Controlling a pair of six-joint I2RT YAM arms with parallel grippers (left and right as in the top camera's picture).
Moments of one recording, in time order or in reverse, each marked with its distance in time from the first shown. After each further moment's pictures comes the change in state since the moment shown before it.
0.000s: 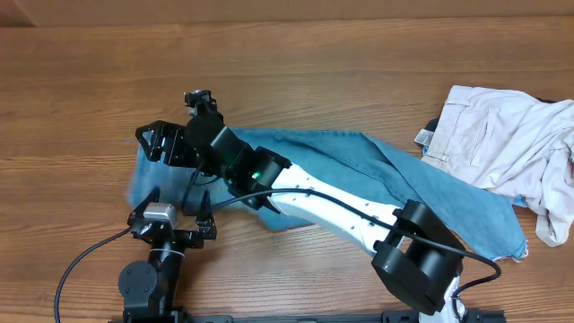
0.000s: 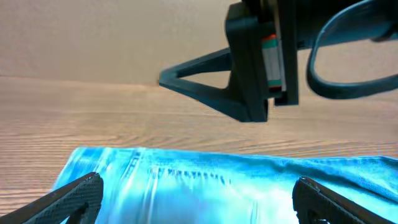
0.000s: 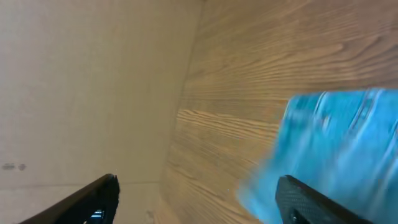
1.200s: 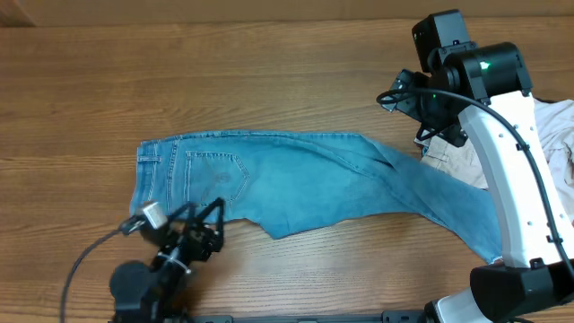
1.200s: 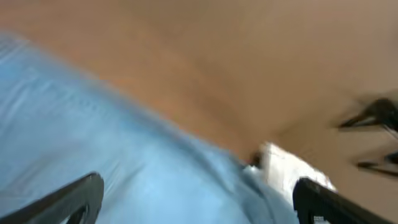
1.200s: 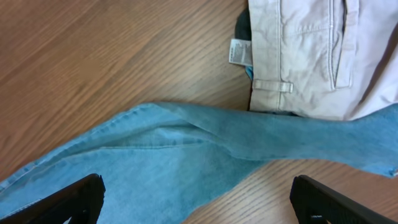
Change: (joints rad) left arm 0.000 0.009 0.172 -0.280 0.262 -0.669; right arm -0.745 -0.315 0.294 -1.532 0.237 -0.309
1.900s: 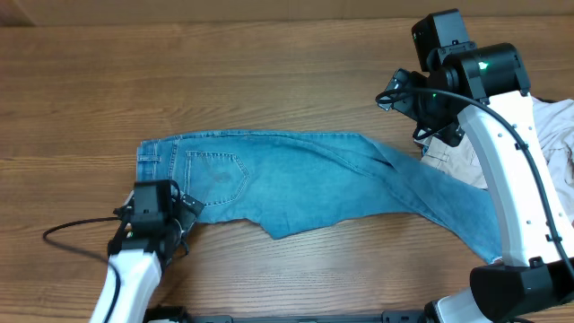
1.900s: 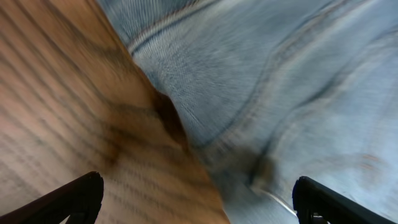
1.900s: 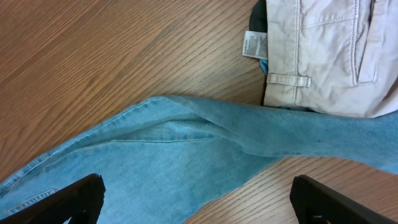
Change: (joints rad) left arm 0.002 1.100 0.287 -0.188 -0.495 -0.188; right arm 0.000 0.000 -0.010 0.022 -0.047 0.000
